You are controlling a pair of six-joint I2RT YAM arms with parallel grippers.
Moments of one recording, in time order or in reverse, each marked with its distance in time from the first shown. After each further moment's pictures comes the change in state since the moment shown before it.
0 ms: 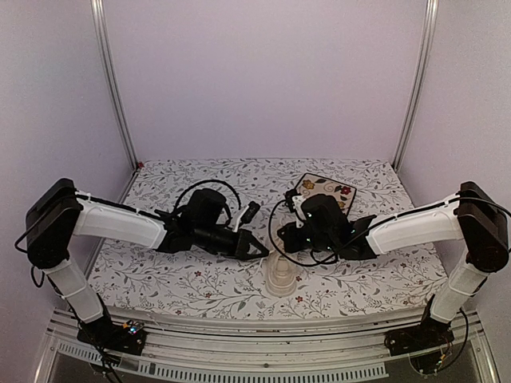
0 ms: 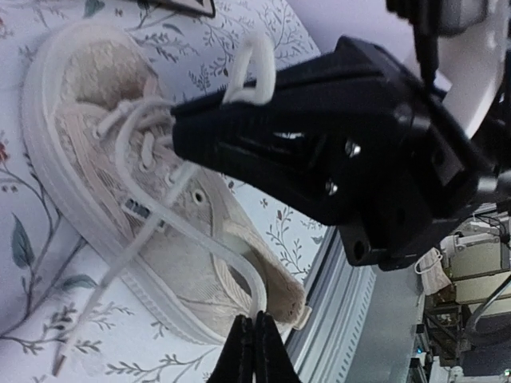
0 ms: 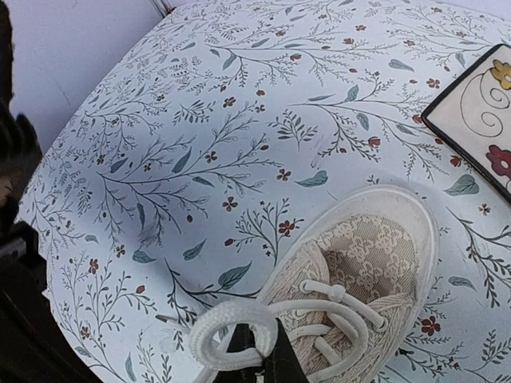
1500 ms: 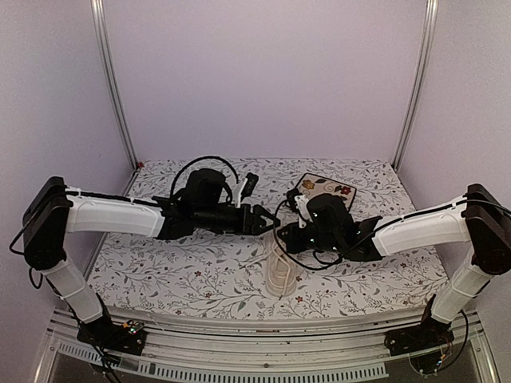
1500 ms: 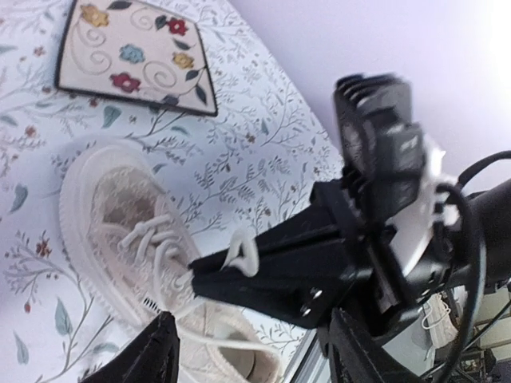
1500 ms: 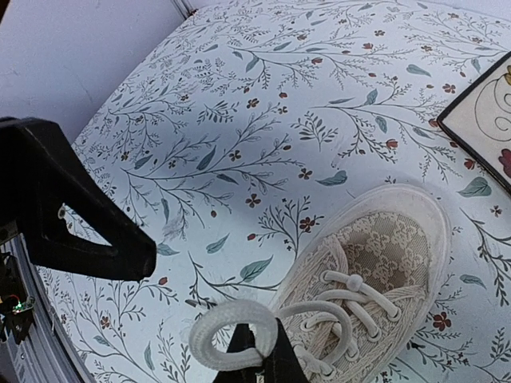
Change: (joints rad) left arm -0.004 -0.036 0.093 -0.024 -0.174 -0.043; right arm 0.000 -0.047 -0.034 0.026 -0.058 0.006
